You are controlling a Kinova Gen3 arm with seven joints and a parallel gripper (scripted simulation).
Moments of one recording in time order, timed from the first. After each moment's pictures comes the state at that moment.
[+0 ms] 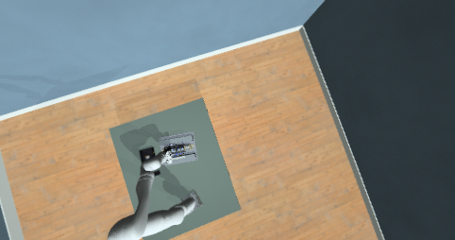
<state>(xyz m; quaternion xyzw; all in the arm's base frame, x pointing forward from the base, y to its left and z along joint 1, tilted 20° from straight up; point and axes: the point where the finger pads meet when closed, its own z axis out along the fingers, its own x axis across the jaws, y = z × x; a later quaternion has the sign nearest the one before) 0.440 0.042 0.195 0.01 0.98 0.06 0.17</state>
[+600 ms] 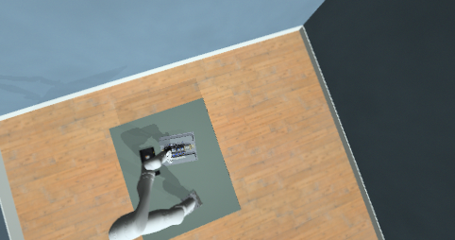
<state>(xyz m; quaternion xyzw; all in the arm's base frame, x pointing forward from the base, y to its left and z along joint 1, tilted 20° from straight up) 0.444 0.044 0.185 0.01 0.98 0.06 0.17</state>
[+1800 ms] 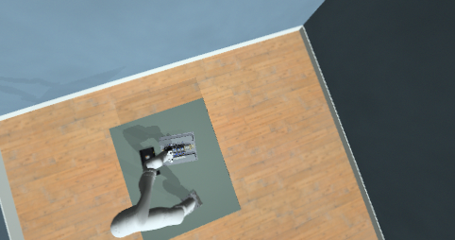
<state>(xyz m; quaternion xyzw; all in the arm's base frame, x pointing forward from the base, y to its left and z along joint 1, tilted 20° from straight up) 0.447 0.048 0.164 0.01 0.98 0.06 0.17</state>
